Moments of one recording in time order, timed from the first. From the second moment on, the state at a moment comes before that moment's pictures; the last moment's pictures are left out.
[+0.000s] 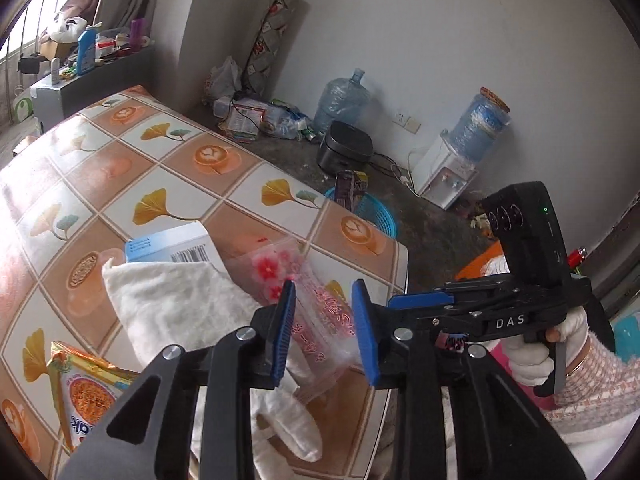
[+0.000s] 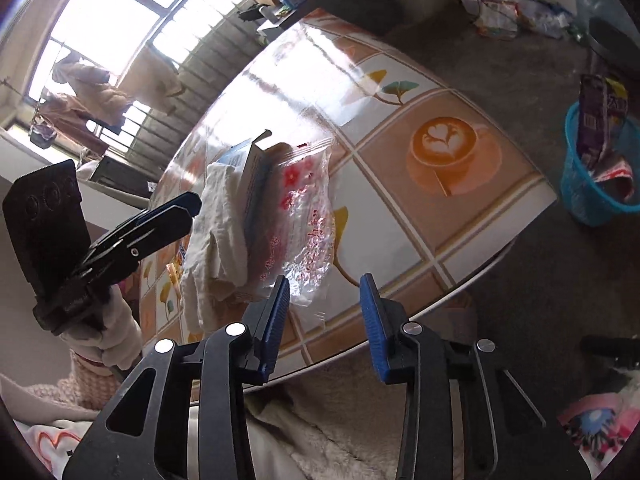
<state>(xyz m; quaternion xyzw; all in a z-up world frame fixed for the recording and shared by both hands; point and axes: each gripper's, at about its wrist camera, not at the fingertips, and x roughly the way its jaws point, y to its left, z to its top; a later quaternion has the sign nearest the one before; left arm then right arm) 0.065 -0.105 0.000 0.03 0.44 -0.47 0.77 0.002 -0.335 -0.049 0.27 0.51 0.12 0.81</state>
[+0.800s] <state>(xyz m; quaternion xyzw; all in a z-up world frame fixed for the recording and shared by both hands) 0.067 -0.143 -0.053 0.08 0.52 -0.43 0.74 -0.010 -0.352 -0.075 0.40 0.54 0.18 0.72</state>
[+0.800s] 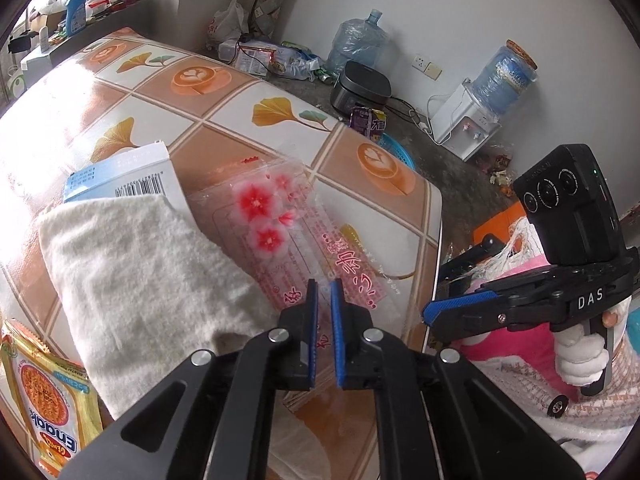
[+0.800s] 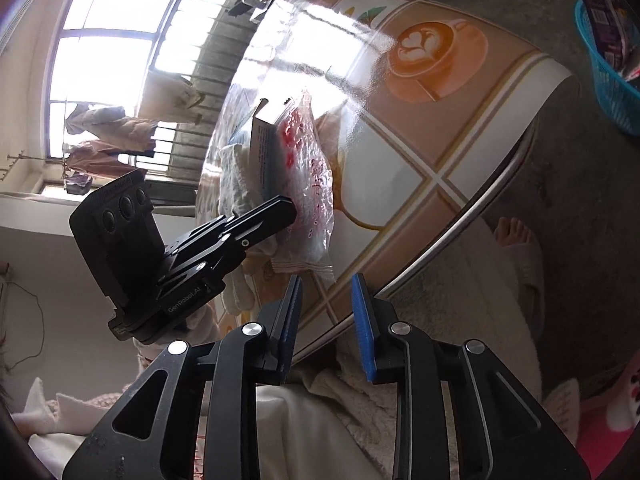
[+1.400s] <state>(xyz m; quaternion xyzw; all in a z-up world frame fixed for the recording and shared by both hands) 0.070 -0.148 -0.052 0.08 0.51 -0.44 0.73 0.003 -0.356 -0.072 0.44 0.49 0.20 0.72</state>
